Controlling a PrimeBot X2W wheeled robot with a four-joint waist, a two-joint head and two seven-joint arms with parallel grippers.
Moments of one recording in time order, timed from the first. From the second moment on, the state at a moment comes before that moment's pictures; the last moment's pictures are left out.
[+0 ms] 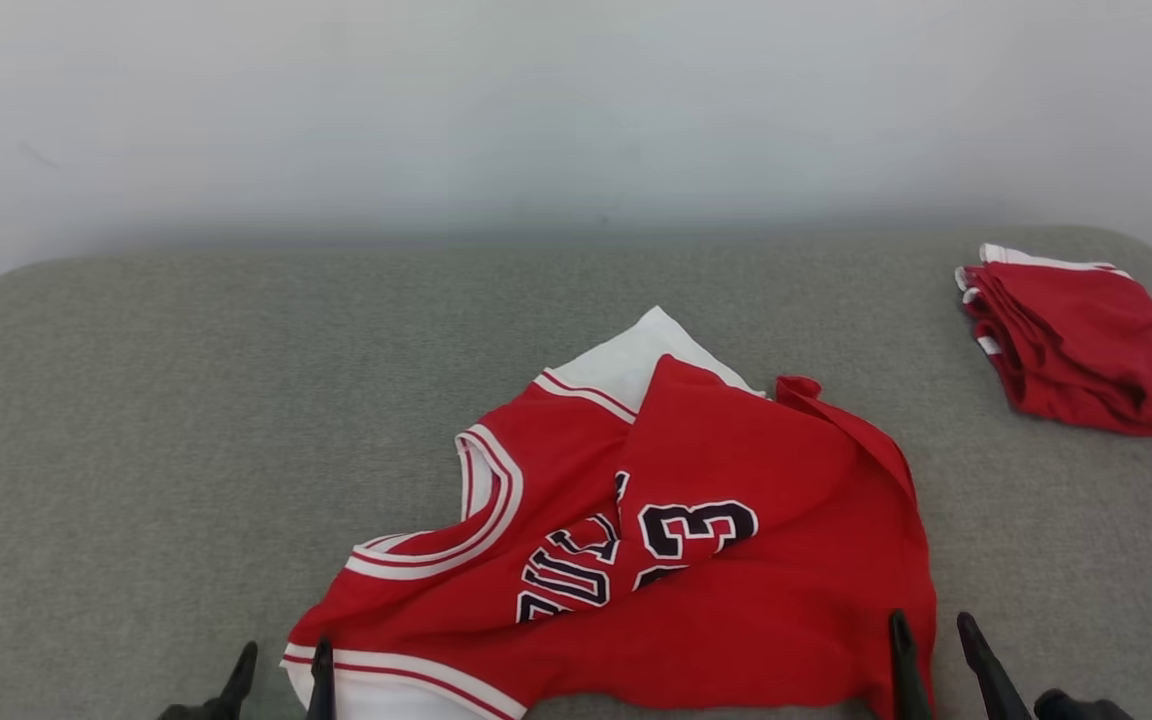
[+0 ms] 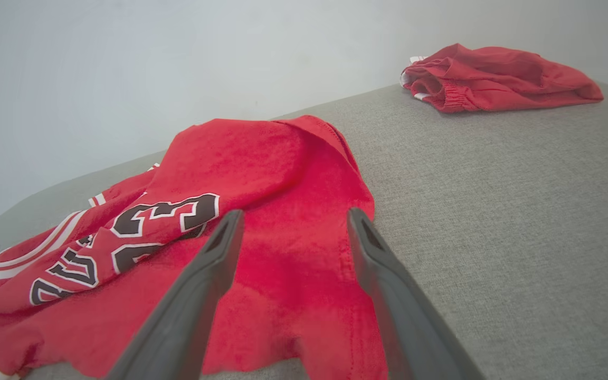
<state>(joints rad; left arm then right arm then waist) -0.05 0.06 -0.01 0.47 -0.22 -0.12 -0.26 0.11 -0.05 0.02 0.23 0.31 0.13 -0.26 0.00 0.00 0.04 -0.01</state>
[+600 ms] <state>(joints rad) -0.30 0.08 -0.18 0.50 -0.24 -0.13 -0.26 0.06 -0.05 0.02 0.21 0.32 0.13 -0.26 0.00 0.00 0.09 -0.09</state>
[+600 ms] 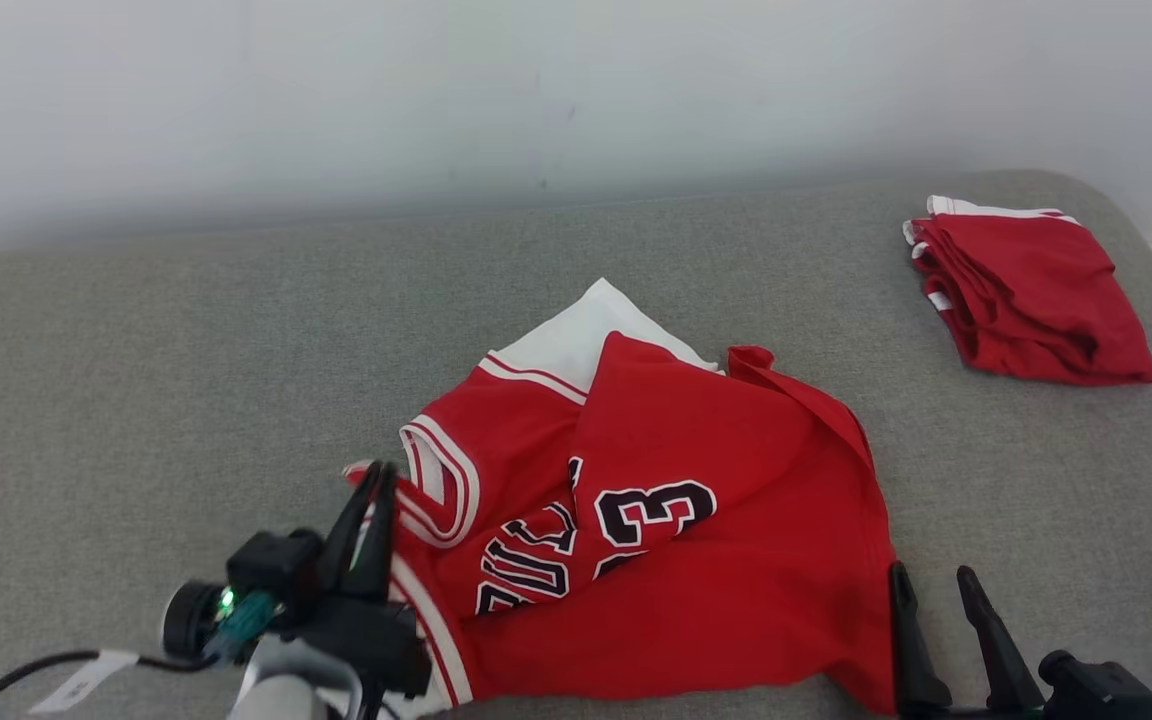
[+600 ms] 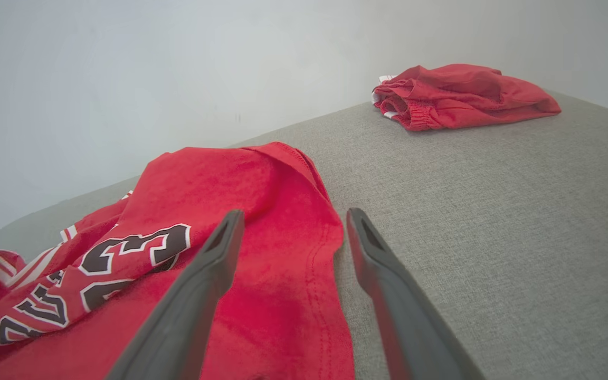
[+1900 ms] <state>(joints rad) 0.00 0.10 -0.03 0.44 -0.26 -0.13 -0.26 0.15 -0.05 -0.02 0.24 0.25 0.13 -0.26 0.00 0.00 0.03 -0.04</state>
